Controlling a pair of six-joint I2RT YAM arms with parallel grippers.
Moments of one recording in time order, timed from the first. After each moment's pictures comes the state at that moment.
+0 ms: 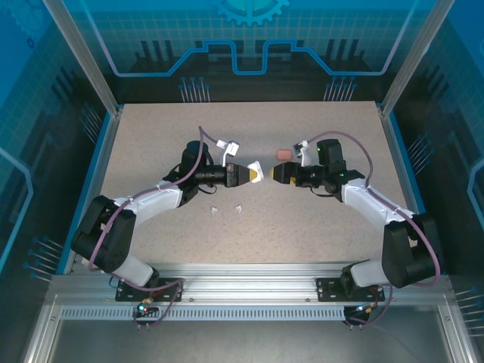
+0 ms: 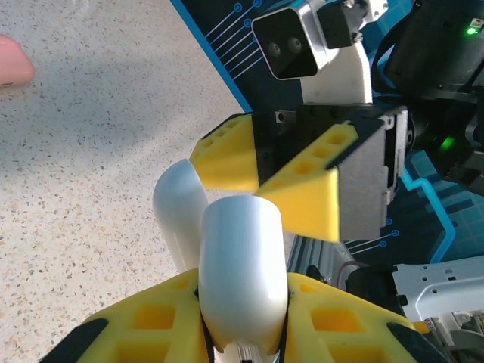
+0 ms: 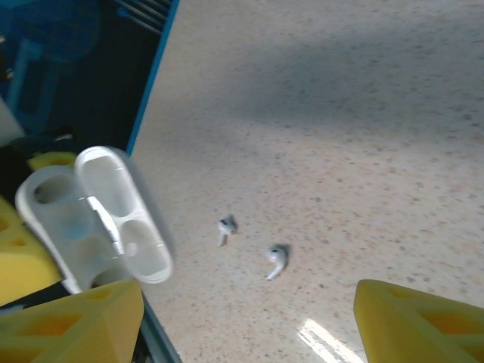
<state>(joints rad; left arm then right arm) -0.44 1.54 0.84 0.35 0.84 -0.63 0.27 1.40 0.85 -0.16 -0.75 0.47</state>
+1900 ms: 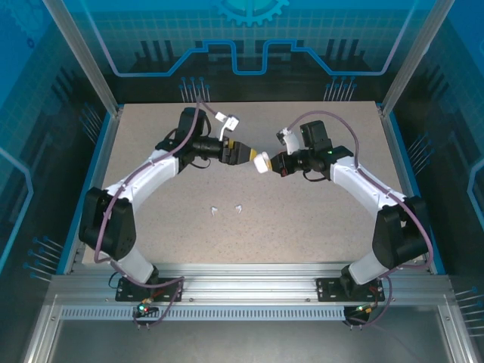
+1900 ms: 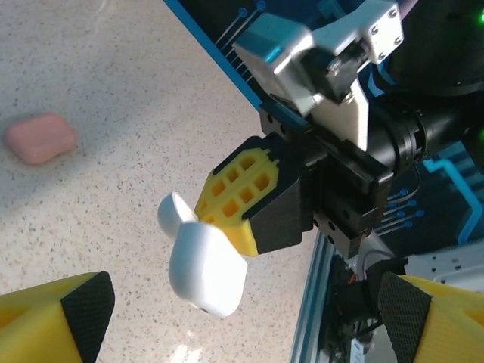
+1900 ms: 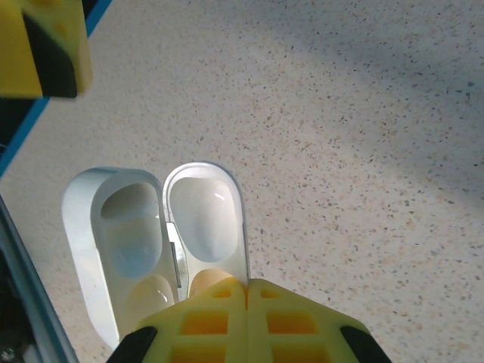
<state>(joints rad) -0.34 1.66 1.31 -0.25 0.94 -0.26 0.35 1.55 1.18 -0.47 -0.54 0.08</state>
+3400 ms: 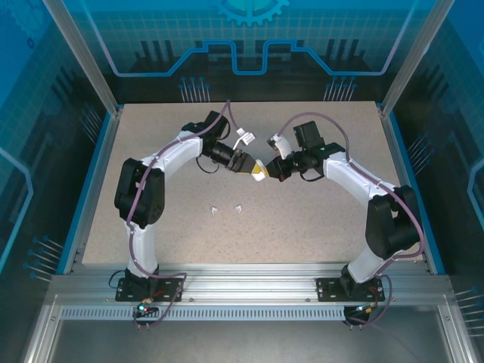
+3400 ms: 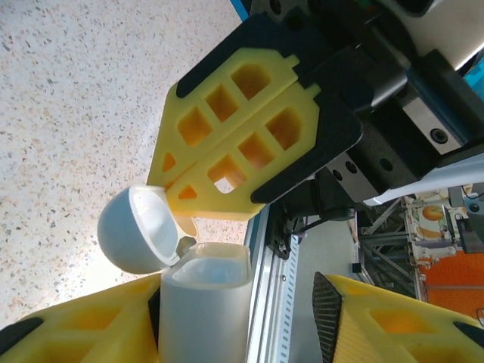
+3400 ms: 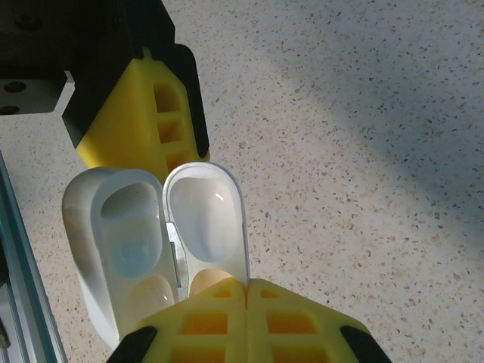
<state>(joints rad) -0.37 2.01 1.63 -0.86 1.18 0.11 0.37 1.63 1.22 -0.53 -0.60 -0.11</state>
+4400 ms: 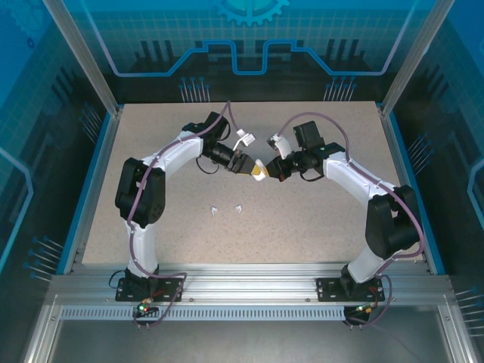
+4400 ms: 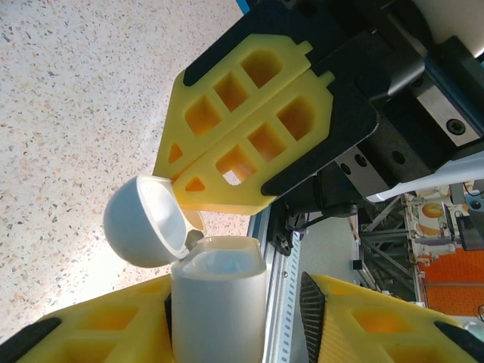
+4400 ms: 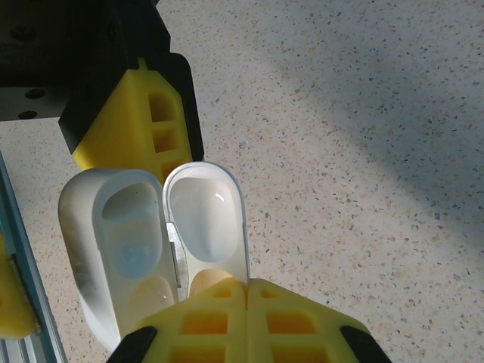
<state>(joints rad) -0.37 2.02 1.63 -0.87 1.18 0.12 0.37 1.64 1.22 -0.53 -0.60 -0.11</state>
